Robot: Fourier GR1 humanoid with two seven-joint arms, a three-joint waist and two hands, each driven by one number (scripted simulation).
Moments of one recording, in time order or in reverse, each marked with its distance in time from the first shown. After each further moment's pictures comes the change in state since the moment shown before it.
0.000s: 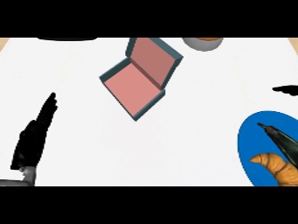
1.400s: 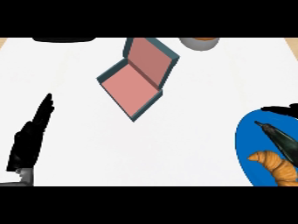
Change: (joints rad) left arm 0.022 -0.085 0.112 -0.025 -0.088 -0.099 0.008; right arm 0.178 0.193 -0.167 -0.101 0.372 0.020 0.040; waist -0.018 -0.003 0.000
